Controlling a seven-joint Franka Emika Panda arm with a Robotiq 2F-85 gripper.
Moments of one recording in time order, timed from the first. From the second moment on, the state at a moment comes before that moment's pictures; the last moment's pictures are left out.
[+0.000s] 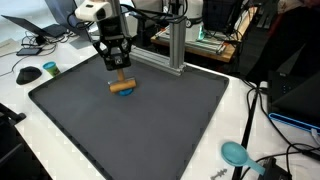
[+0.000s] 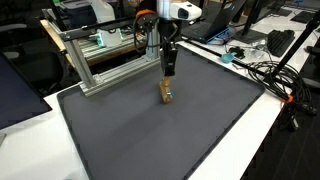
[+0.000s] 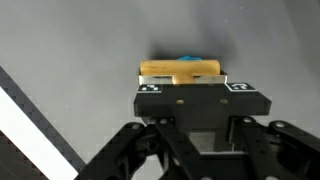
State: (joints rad) arm -0.07 0.29 0.02 -2.03 -0.11 2.41 -0.97
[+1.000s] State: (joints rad) arm -0.08 0.30 0.03 -2.03 -0.10 2.42 -1.05
